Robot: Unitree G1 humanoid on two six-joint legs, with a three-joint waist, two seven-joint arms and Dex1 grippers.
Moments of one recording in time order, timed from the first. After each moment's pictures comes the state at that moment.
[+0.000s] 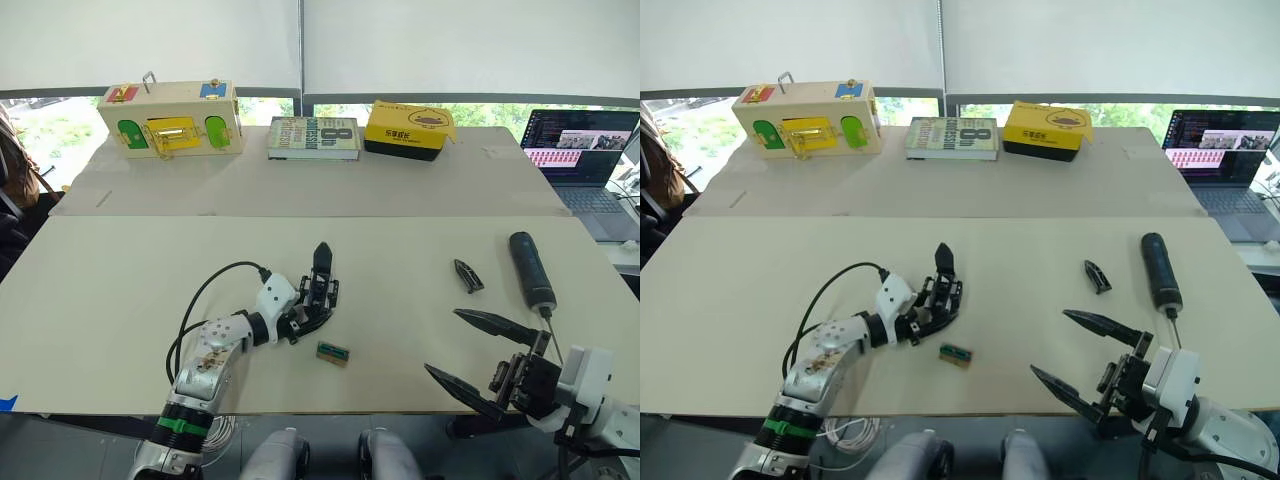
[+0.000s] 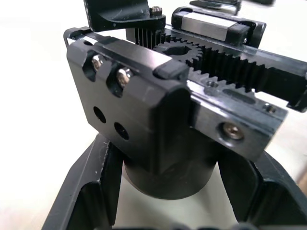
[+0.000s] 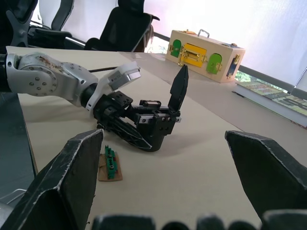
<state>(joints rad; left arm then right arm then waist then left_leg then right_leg) -0.22 0.27 -0.15 0.00 -0.10 0.22 -0.77 0.44 -0.57 -0.31 -0.58 0.58 -0.14 0.98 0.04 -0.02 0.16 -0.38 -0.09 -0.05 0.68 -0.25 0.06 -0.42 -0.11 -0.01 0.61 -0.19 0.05</state>
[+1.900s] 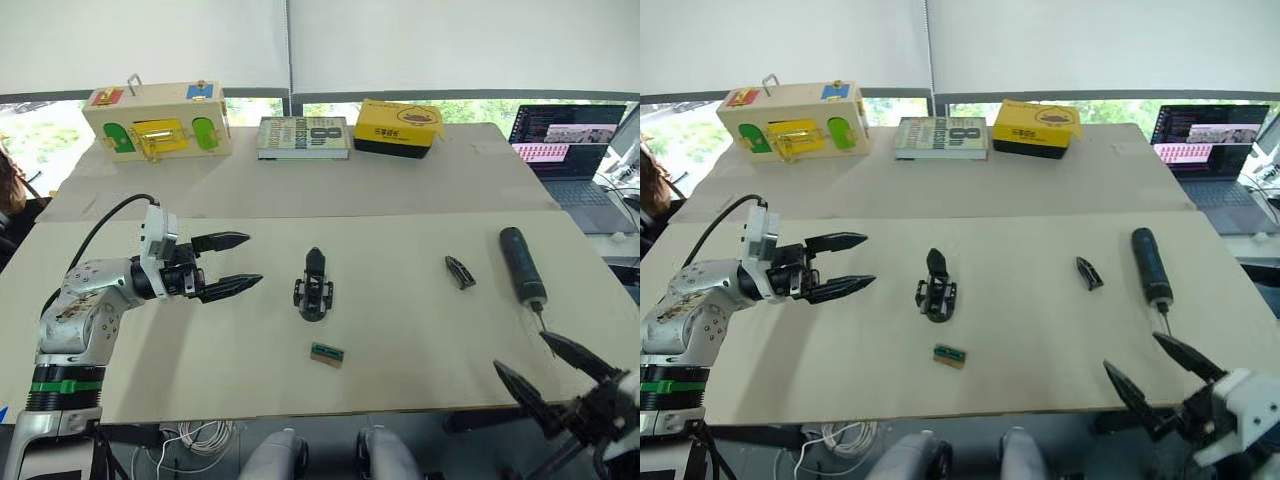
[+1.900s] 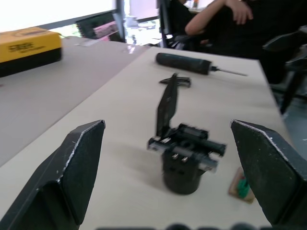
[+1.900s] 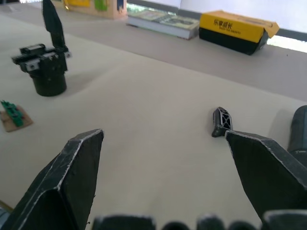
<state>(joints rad) -0.39 0.73 0.15 -0.02 -0.65 0.39 -1.26 0.64 -0.57 -0.57 -0.58 0.64 0.07 0.74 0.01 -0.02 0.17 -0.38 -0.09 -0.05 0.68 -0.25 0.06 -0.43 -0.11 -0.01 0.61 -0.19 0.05</state>
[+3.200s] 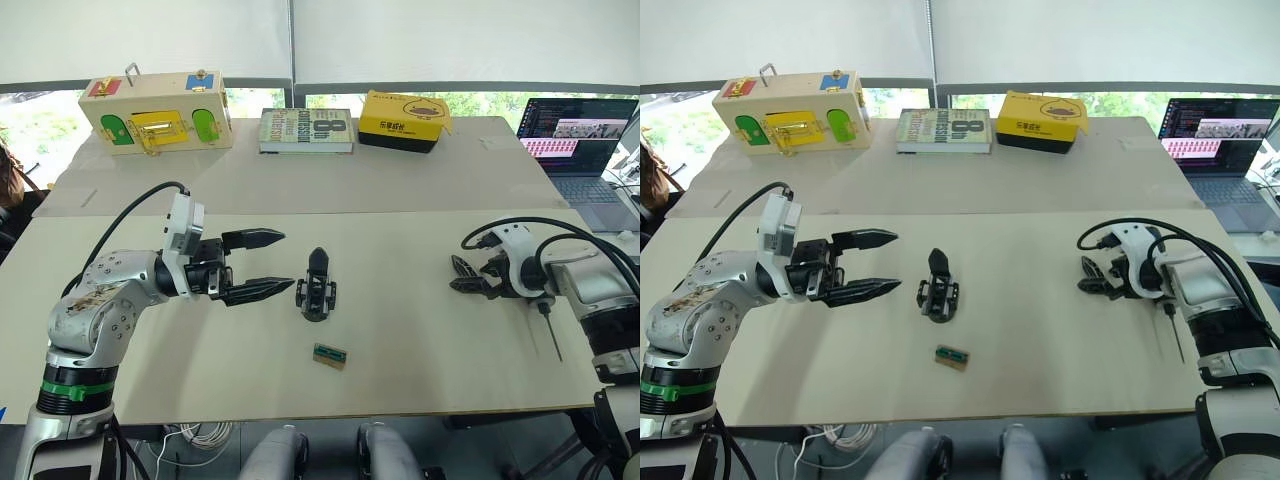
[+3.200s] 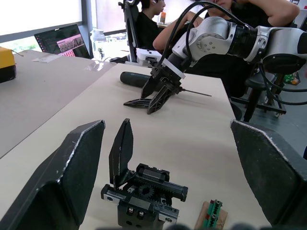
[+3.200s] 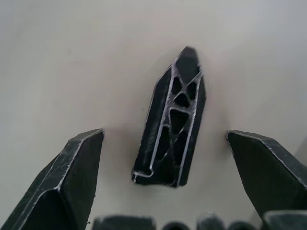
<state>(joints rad) -0.41 0.69 0.12 -0.21 -0.73 0.52 -1.18 -0.70 -0.88 0.19 0.36 0.21 0.91 0.87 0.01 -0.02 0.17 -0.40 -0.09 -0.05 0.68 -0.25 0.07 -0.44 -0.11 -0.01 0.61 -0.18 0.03</state>
